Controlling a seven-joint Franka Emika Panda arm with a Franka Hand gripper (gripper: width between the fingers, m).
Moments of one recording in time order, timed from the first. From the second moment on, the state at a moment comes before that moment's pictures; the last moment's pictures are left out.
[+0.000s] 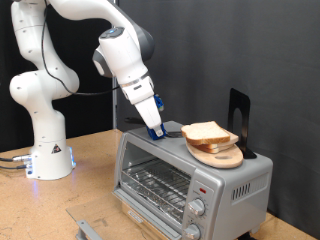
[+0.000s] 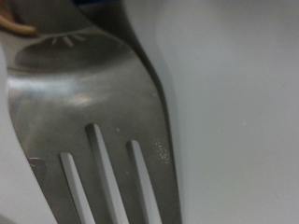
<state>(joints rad) 0.30 -0.34 0.00 -2.65 0.60 2.54 -0.43</state>
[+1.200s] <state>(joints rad) 0.30 -0.39 0.01 -2.62 0.55 2.45 -0.33</state>
